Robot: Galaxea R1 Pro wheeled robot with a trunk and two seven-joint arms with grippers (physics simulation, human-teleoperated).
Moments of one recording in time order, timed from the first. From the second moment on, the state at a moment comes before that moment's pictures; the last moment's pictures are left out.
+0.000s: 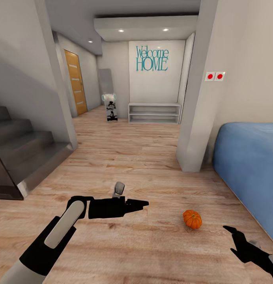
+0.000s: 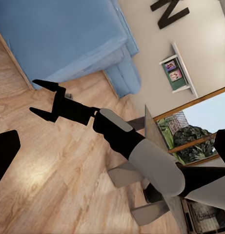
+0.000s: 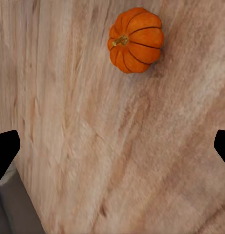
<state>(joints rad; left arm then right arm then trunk) -0.53 0.16 -0.42 -1.48 1.28 1.05 -0.32 -0.44 -0.35 -0.51 -0.54 -1.05 0.63 0.13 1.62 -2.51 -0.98</state>
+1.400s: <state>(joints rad) -0.53 0.16 -0.42 -1.48 1.28 1.05 -0.32 -0.44 -0.35 -0.49 -0.53 -1.05 0.61 0.13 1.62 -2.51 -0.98</state>
